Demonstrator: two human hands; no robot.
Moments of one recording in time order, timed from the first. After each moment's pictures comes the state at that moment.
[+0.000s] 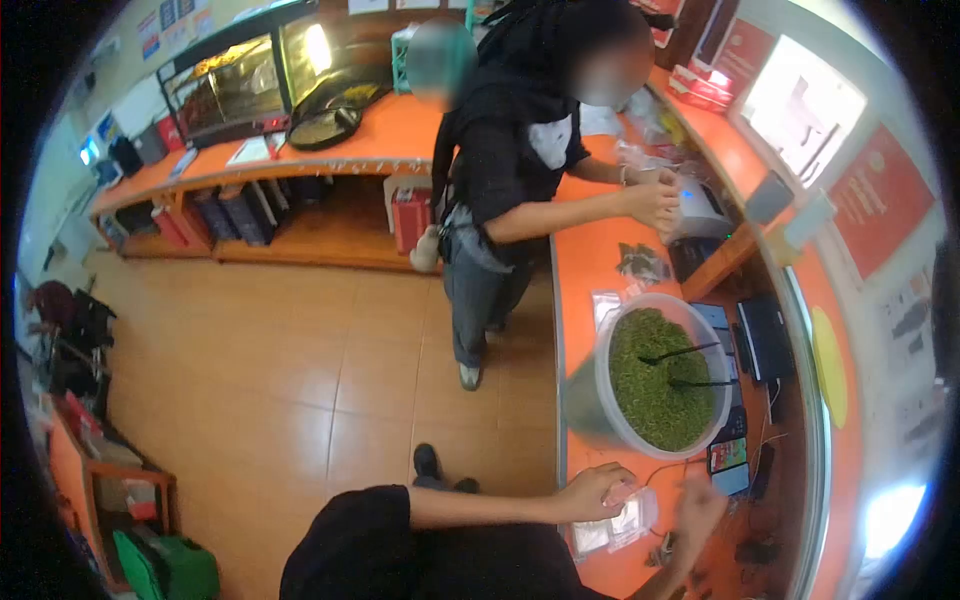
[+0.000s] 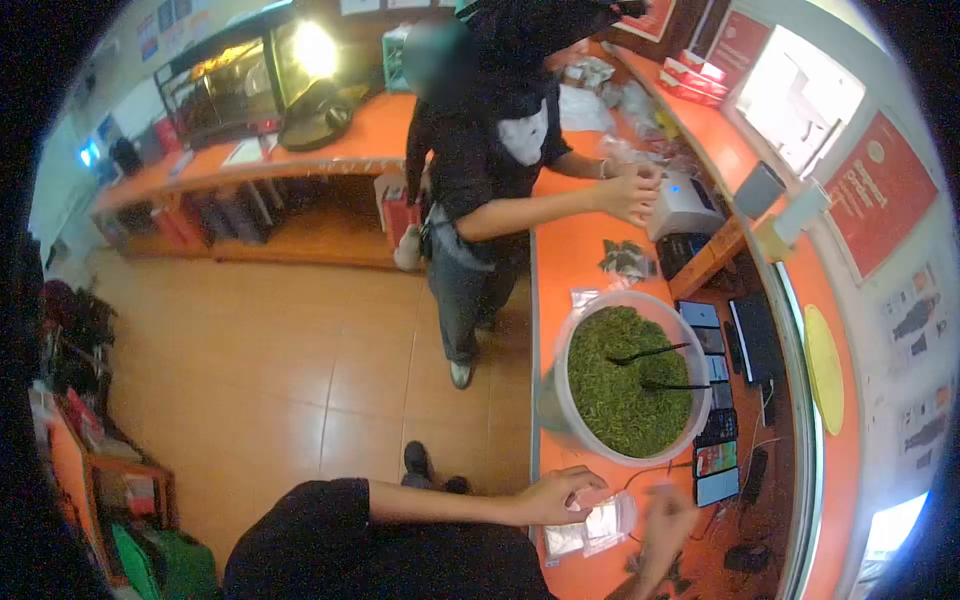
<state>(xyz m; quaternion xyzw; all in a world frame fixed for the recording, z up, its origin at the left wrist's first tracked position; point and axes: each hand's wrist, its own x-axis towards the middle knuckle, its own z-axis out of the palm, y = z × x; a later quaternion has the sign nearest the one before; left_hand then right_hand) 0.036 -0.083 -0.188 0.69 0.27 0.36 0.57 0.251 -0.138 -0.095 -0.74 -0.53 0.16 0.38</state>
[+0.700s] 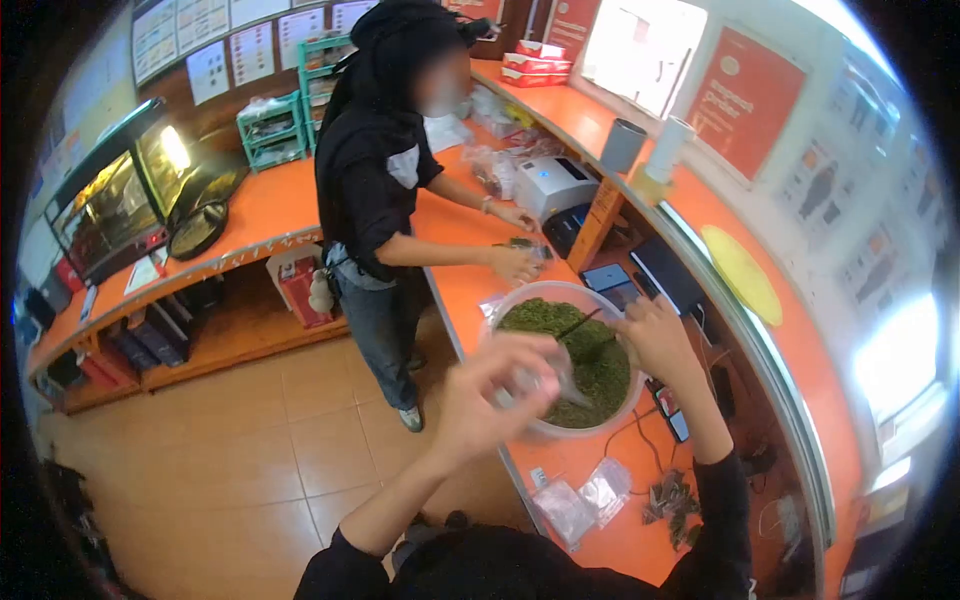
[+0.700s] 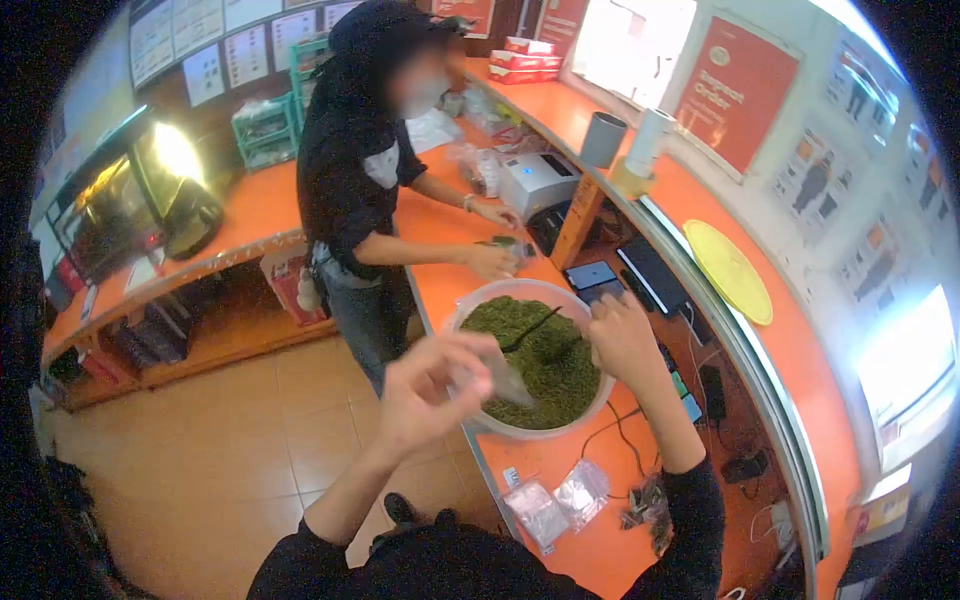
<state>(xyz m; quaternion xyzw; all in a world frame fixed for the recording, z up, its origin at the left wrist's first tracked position) -0.041 0.023 -0.004 0.63 0.15 0.55 0.53 0.252 0.025 0.022 -0.55 -0.81 -0.22 -0.03</state>
